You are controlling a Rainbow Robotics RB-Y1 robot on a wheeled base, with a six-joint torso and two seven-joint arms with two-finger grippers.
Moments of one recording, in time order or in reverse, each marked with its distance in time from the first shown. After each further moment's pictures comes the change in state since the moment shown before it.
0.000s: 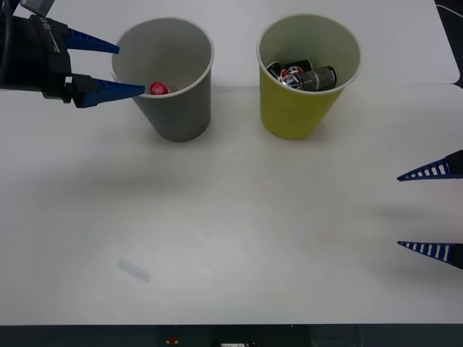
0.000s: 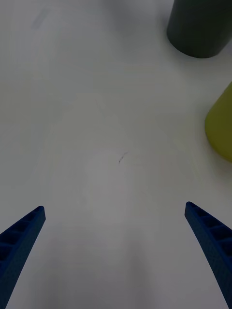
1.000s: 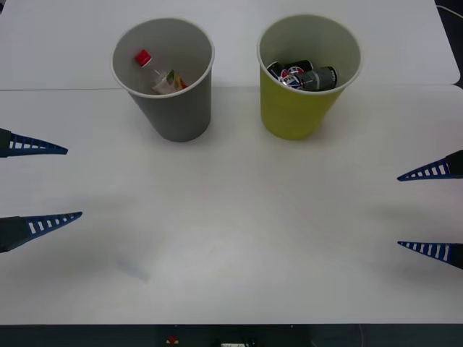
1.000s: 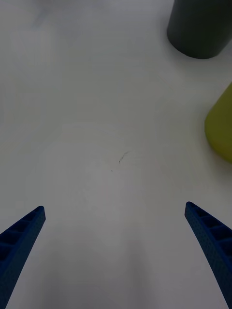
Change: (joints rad) right arm 0.000 0.000 0.000 0.000 0.000 0.000 0.000; left arm 0.844 0.010 0.463 -0.293 0.132 0.000 -0.563
